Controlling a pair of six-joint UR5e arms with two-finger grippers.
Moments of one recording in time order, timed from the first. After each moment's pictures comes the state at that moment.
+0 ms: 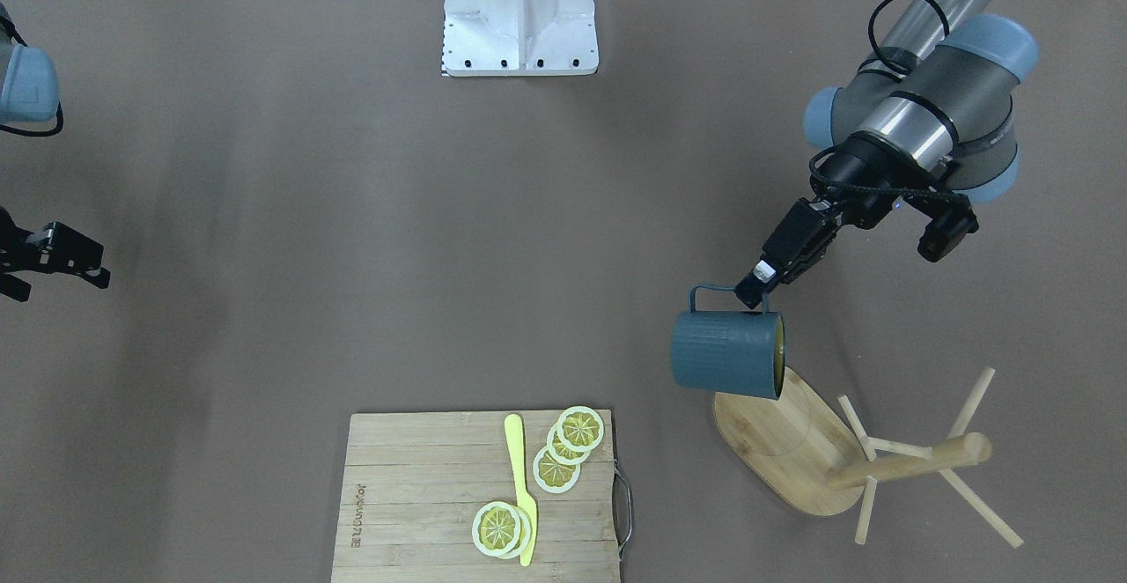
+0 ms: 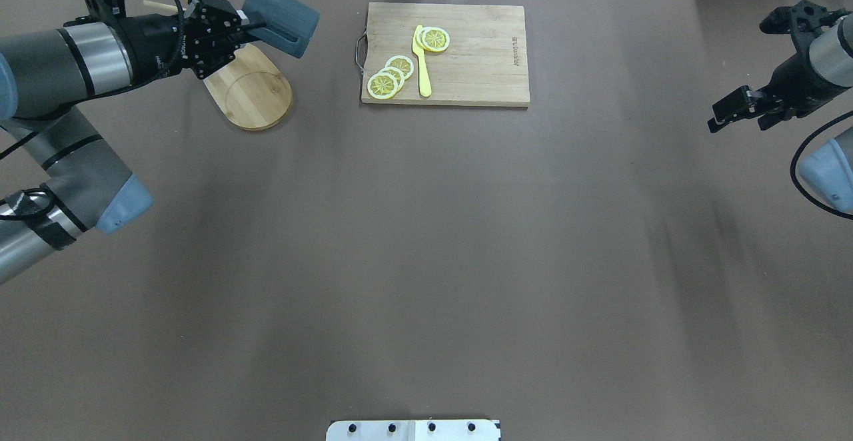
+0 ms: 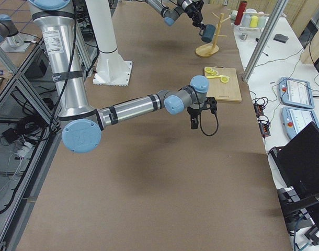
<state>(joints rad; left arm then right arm) -0.89 -2.00 -1.44 -3.10 -1.79 -2.02 1.14 -1.39 1.68 -1.35 2.32 0.55</state>
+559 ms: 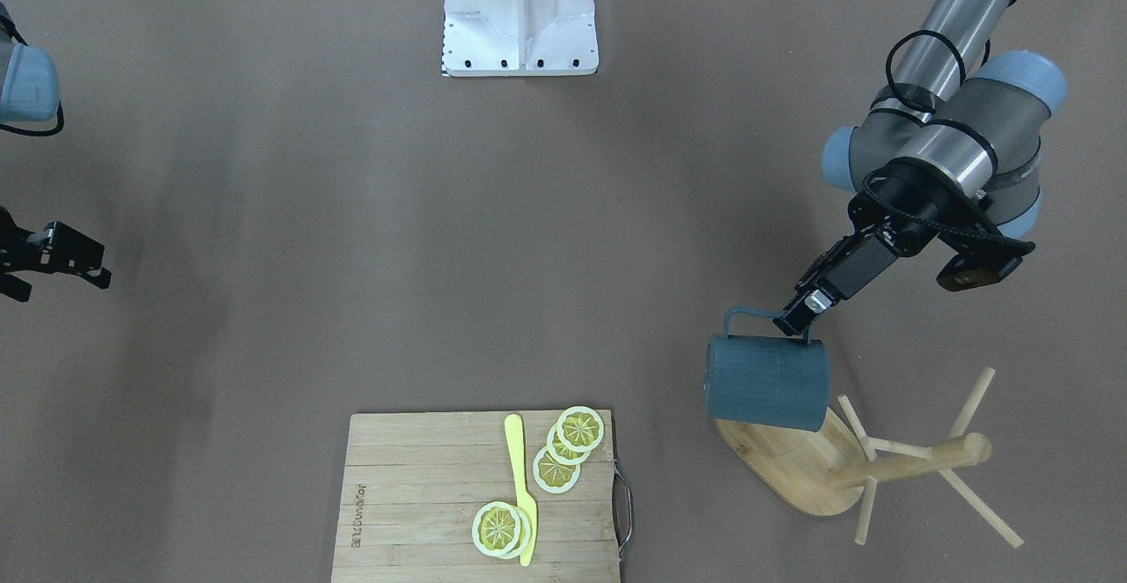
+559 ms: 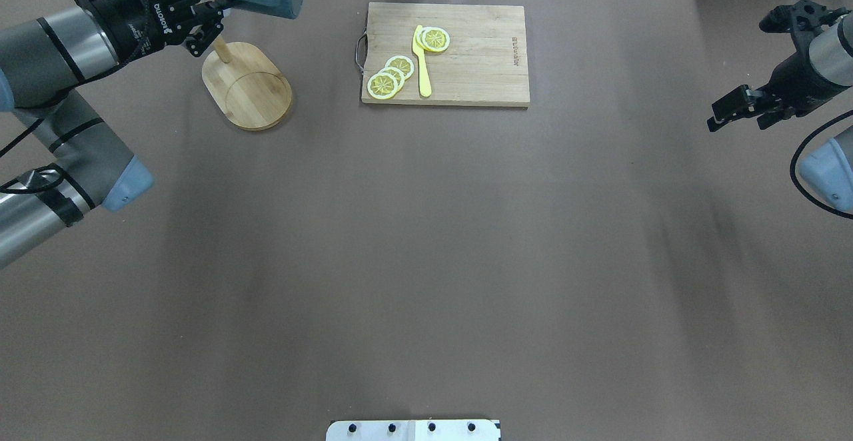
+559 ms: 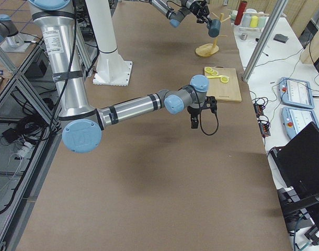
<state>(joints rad) -0.92 -2.06 -1.26 -3.36 -1.68 -2.34 1.14 -1.39 1.68 -1.35 2.32 0.55</state>
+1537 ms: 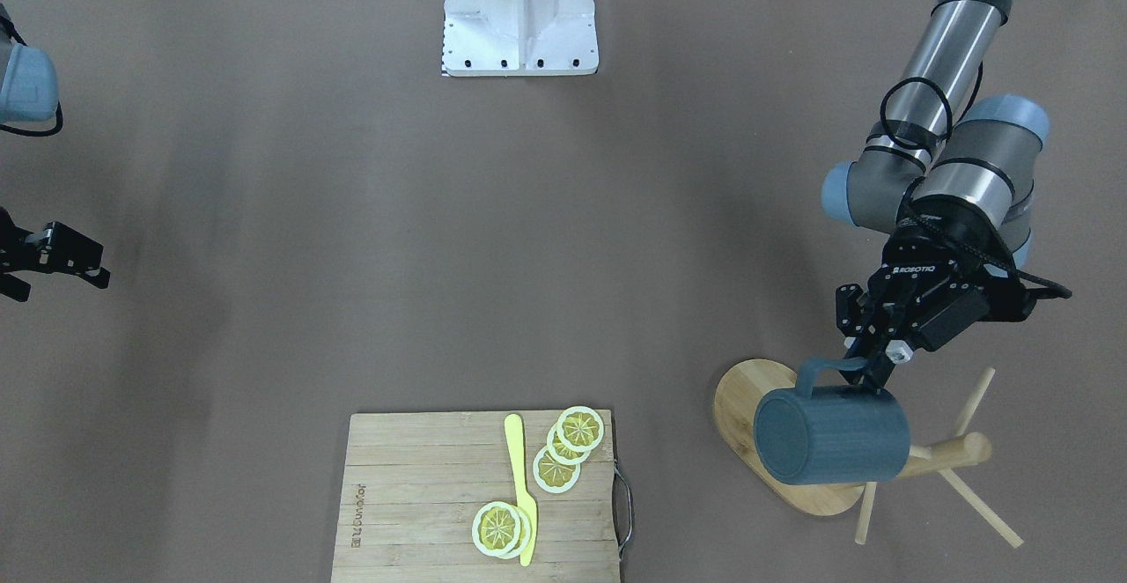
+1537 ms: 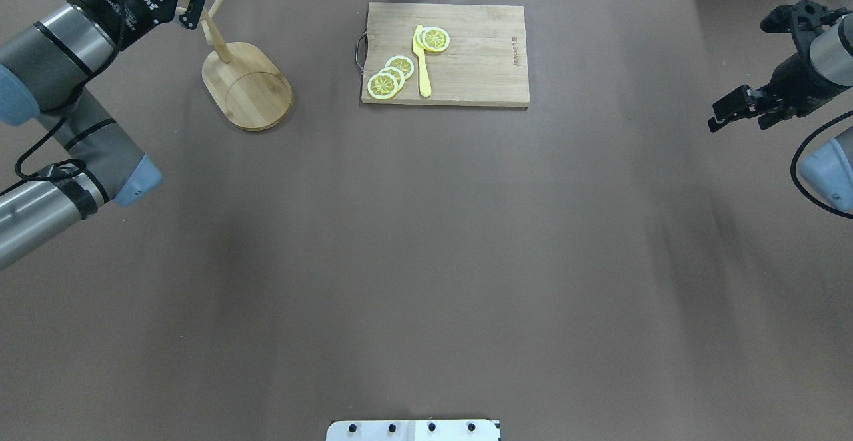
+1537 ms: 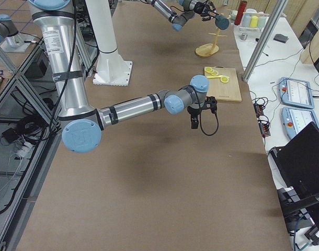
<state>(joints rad) -0.92 -2.11 -1.09 -3.54 -1.46 -2.73 1.15 -1.39 1.68 -1.35 2.32 0.55</state>
